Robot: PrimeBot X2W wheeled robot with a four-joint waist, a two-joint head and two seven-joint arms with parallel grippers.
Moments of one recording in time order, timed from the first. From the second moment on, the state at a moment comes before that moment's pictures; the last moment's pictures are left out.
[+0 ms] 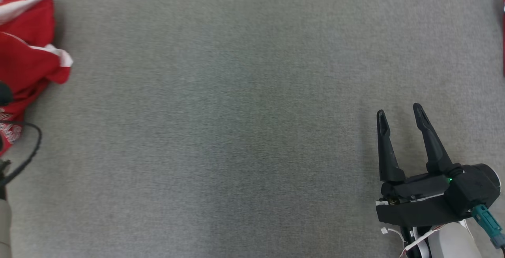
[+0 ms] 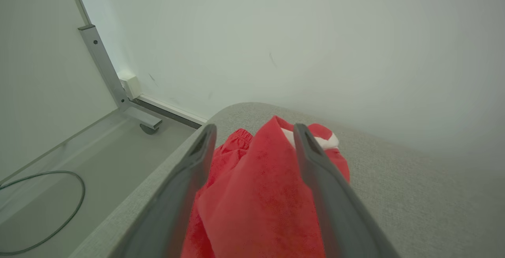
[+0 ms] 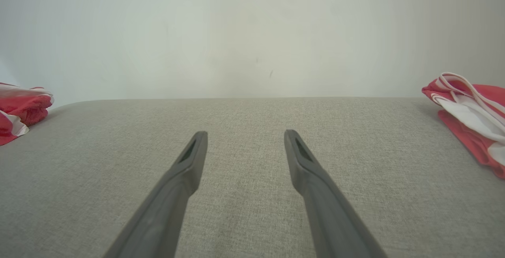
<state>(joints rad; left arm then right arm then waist) -0.98 0.36 0.26 0.94 -0.31 -0.12 -0.17 -0.16 -0.13 0.02 -0.03 0.10 0.13 -0.26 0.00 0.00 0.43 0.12</state>
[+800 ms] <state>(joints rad) -1.09 0.41 0.22 1.25 -0.37 -0.10 -0.05 -0.14 -0.14 0.01 -0.08 0.07 0.13 -0.26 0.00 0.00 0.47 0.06</state>
